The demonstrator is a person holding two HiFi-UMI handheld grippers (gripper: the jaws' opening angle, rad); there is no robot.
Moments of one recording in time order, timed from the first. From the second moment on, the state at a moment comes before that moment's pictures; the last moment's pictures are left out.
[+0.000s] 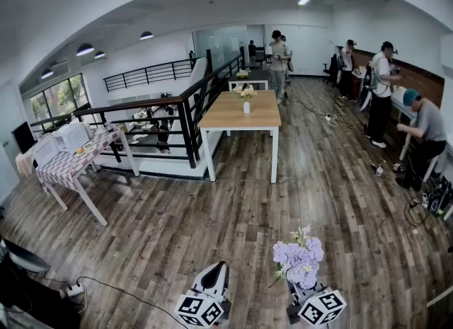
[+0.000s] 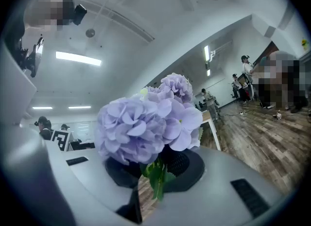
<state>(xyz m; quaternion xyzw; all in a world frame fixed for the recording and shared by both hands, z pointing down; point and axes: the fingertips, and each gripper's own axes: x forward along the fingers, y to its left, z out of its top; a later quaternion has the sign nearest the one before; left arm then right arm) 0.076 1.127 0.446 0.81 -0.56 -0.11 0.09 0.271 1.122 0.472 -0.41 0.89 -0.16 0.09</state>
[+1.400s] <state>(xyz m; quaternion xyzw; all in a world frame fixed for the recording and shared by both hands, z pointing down) 0.075 0.889 0.434 0.83 -0.54 -0.11 0.07 0.240 0.901 0.478 -0.41 0.88 -0.18 0.11</state>
